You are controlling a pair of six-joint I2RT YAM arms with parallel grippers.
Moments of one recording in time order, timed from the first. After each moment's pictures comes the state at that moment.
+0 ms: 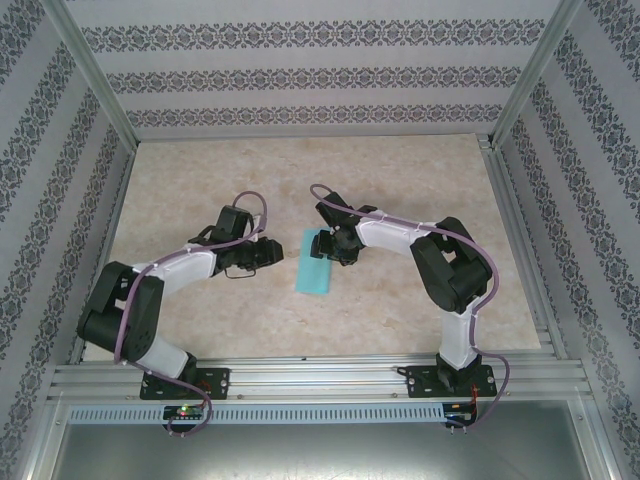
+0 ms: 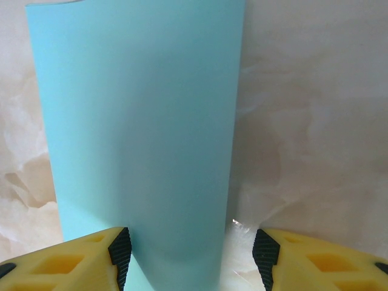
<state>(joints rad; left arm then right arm) -0.33 1.54 0.76 -0.15 0.46 -0.60 0.63 1.96 1.27 -0.56 -0.13 0.79</state>
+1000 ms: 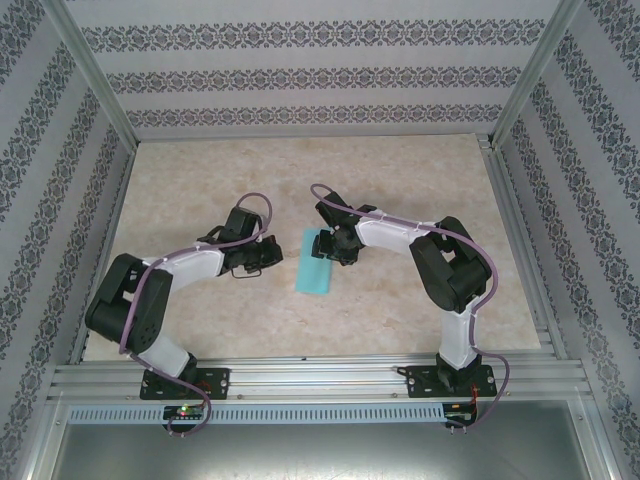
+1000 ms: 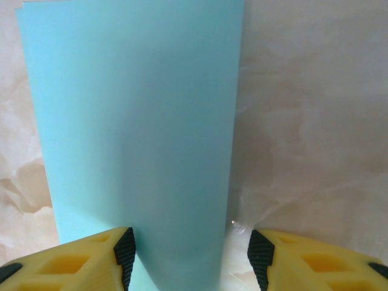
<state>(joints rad) -0.37 1.56 0.77 -0.14 0.33 -0.70 0.63 1.96 1.28 -0.57 -0.12 0.80</state>
